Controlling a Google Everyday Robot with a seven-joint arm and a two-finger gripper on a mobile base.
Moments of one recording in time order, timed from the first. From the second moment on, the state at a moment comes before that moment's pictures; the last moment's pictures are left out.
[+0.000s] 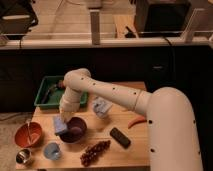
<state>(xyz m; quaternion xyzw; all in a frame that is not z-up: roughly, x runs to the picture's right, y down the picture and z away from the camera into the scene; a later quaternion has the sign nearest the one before) -0.219 0.150 0.746 -0.12 -0.49 -0.65 0.56</state>
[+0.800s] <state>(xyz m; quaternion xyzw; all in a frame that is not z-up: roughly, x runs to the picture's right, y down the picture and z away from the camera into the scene) -0.277 0.148 0.732 -0.04 -0.51 -0.70 0.49</state>
